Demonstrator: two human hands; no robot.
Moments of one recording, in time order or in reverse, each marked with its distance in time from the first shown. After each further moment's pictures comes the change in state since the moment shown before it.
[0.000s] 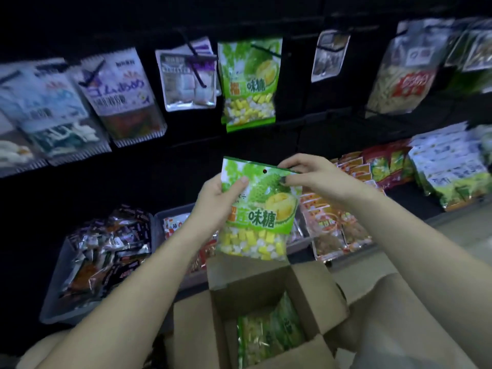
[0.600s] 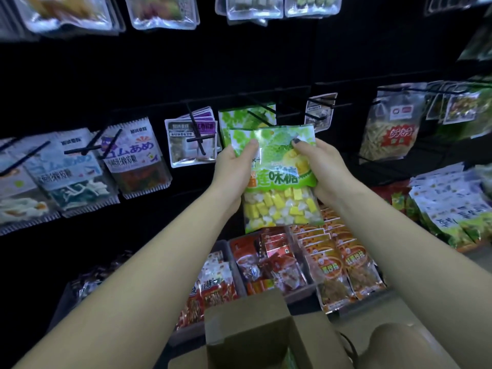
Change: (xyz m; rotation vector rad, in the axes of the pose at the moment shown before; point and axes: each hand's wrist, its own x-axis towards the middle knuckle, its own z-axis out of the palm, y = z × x) left_hand 0.088 0.129 0.029 -0.259 0.133 0.046; right_hand 0.039 -0.096 -0.032 0.441 0.359 -0.165
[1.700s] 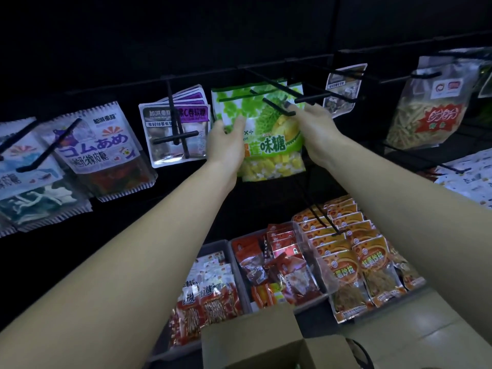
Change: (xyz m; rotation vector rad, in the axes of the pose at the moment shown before) left_hand 0.138 -0.043 -0.007 0.132 0.205 0.011; right_hand 0.146 0.023 0.027 -0.150 -0.006 -0.076
